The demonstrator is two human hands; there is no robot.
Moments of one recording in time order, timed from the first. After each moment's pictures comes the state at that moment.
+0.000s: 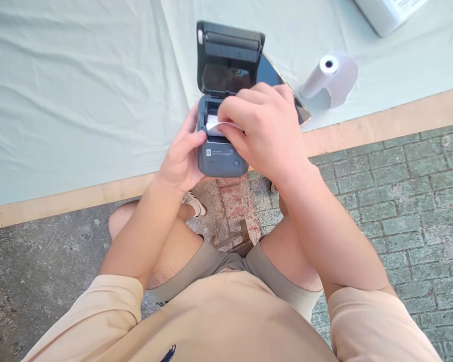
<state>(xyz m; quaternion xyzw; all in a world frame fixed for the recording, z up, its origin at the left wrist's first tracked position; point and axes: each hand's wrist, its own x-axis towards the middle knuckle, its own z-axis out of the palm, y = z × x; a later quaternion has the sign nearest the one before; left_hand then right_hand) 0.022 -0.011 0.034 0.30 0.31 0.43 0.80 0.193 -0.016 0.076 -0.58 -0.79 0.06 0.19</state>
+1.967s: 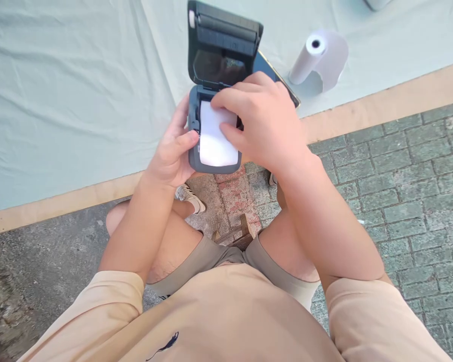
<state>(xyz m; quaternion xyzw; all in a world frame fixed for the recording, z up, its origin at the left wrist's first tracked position) 0.022 -0.009 0.017 0.37 0.31 0.40 0.78 0.218 -0.014 0.059 -0.56 -0.76 0.14 0.30</state>
